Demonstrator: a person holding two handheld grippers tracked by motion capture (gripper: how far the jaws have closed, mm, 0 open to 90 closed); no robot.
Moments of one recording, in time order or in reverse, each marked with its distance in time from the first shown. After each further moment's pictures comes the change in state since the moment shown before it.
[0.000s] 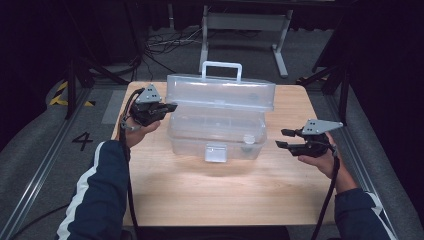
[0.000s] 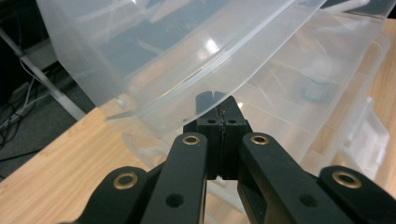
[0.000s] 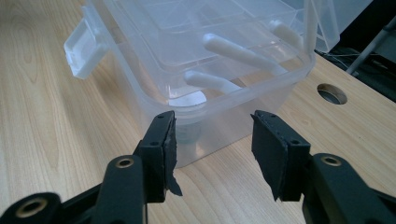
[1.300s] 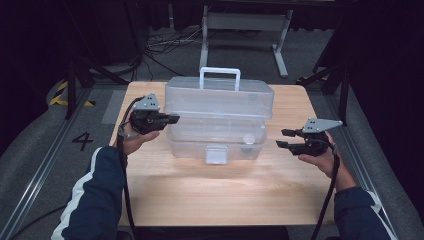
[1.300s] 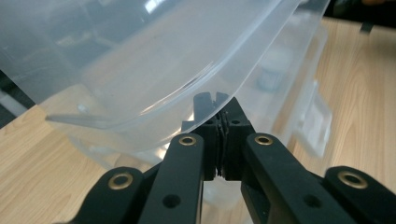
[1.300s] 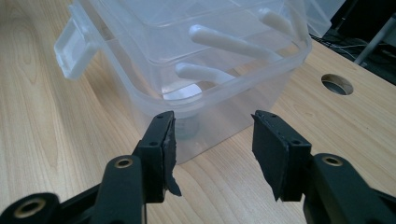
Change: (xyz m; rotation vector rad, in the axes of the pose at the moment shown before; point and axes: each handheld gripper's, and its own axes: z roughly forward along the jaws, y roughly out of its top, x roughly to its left) left arm -0.004 -0.014 -0.004 -0.039 -0.176 -0.026; right arm -0.007 -0.005 0.004 0.011 0.017 0.040
